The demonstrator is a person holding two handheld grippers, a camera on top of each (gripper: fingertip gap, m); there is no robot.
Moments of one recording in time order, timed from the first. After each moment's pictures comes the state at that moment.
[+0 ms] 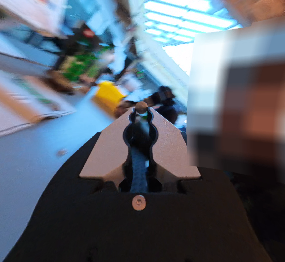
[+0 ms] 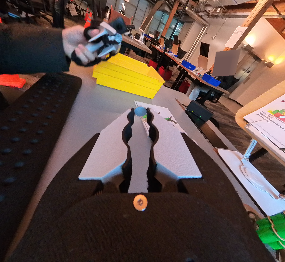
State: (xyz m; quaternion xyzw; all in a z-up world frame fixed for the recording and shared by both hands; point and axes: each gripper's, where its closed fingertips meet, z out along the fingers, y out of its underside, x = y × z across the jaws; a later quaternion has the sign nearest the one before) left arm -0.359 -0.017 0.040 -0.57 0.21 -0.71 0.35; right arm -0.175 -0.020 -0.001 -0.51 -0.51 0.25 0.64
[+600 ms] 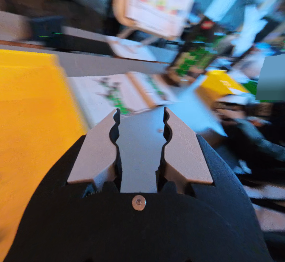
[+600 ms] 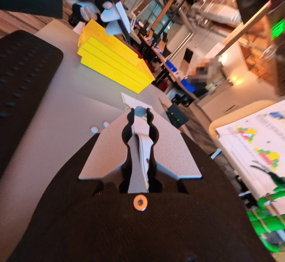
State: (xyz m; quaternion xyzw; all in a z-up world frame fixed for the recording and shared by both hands) left arm -0.450 0.057 0.007 -0.78 0.18 -0.37 0.46; right arm -0.193 -0.020 -0.011 -0.47 -0.55 0.12 0.68
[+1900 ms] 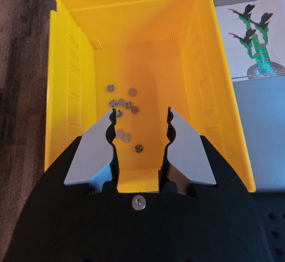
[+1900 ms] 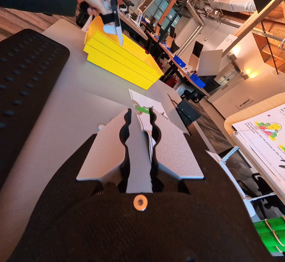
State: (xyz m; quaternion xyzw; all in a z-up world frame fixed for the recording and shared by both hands) left arm -0.604 0.099 -0.077 -0.92 0.12 -0.02 0.36; right arm -0.201 -0.015 -0.031 -0.49 -0.55 0.15 0.66
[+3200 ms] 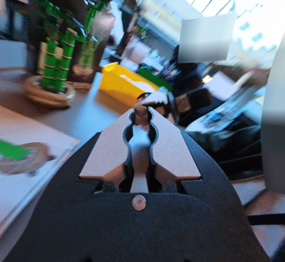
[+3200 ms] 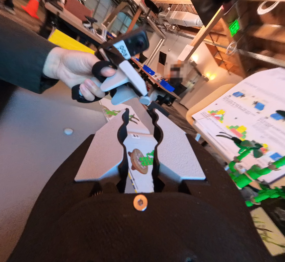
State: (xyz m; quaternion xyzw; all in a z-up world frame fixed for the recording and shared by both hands) left arm -0.149 0.021 0.016 -0.59 0.36 -0.64 0.34; right arm -0.145 0.008 0.007 -0.49 -0.47 0.12 0.73
